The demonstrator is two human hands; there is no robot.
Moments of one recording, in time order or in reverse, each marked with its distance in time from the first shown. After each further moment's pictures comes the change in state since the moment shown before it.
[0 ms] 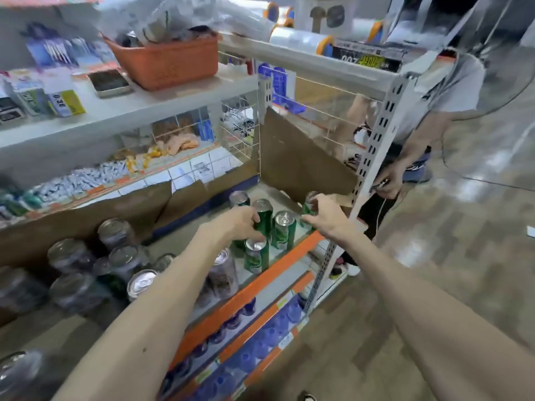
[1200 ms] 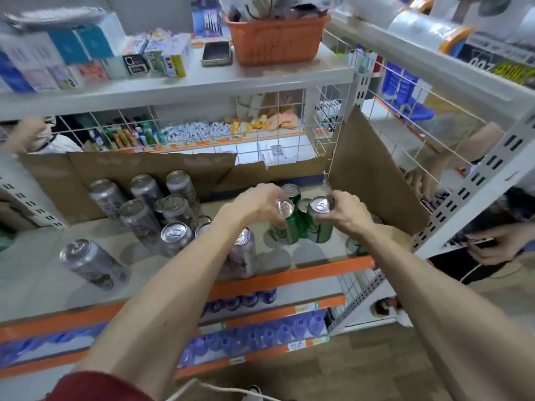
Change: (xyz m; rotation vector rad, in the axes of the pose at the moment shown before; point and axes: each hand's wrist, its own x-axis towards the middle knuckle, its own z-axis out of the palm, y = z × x) left_hand -0.008 0.017 -0.014 -0.039 0.262 -0.283; right_hand 0.081 -0.028 0.002 -0.174 -0.295 -0.332
